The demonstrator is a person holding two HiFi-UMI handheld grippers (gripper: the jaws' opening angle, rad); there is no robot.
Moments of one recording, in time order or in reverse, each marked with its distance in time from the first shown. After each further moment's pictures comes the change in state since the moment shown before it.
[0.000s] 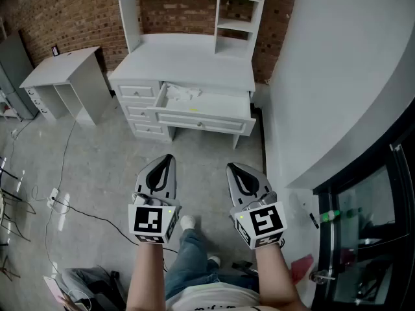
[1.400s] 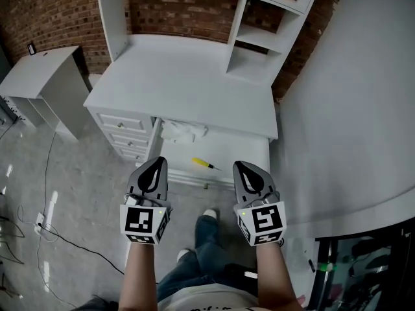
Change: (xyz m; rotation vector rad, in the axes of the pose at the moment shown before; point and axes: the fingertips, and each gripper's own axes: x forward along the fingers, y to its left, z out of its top) left arm 0.349 0.225 -0.087 -0.071 0.086 -0.006; right arm 0.388 -0.177 -0.014 -0.056 0.115 -0.076
